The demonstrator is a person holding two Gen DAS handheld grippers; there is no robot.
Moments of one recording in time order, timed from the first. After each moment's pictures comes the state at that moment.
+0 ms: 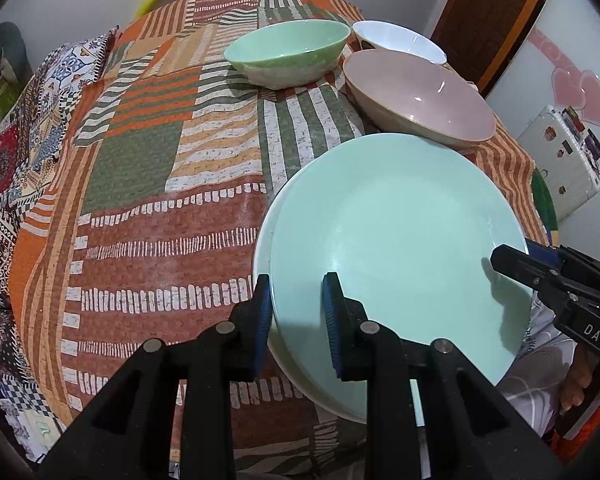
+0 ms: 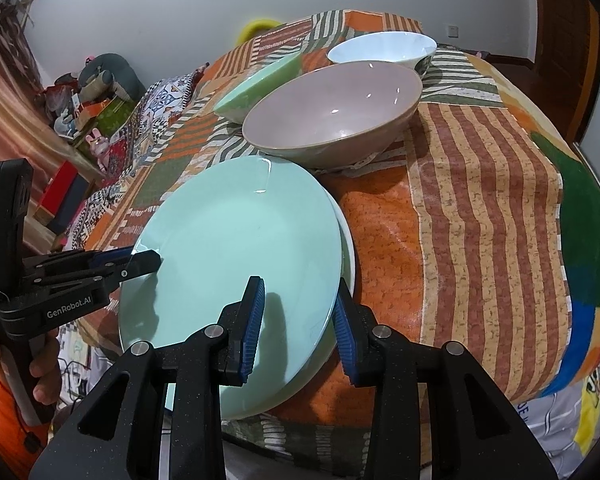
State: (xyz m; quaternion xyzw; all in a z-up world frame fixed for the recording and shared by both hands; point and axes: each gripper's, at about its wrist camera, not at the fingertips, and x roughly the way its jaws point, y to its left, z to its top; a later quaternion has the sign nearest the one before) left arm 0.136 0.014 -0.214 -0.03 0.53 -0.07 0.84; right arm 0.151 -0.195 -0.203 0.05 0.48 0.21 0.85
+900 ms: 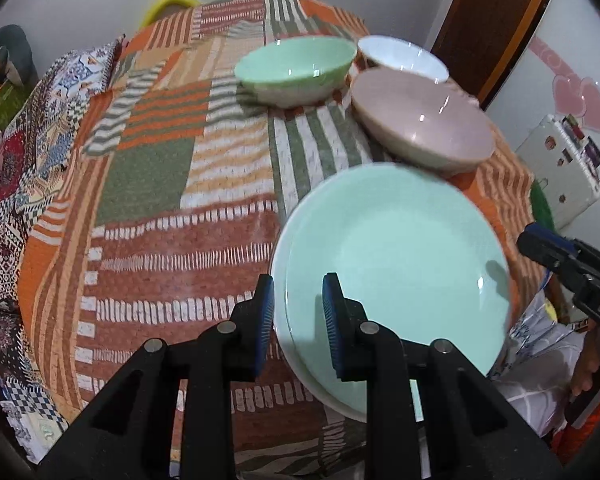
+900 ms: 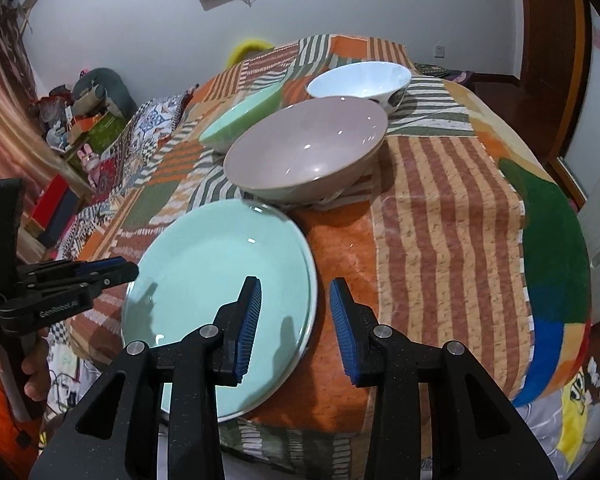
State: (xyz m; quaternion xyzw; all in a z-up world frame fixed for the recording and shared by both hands) left arm 0.137 0.022 -0.196 -0.04 0.51 -0.07 0.86; right arm 0.147 -0.214 -0.185 0.05 0.45 0.18 0.87
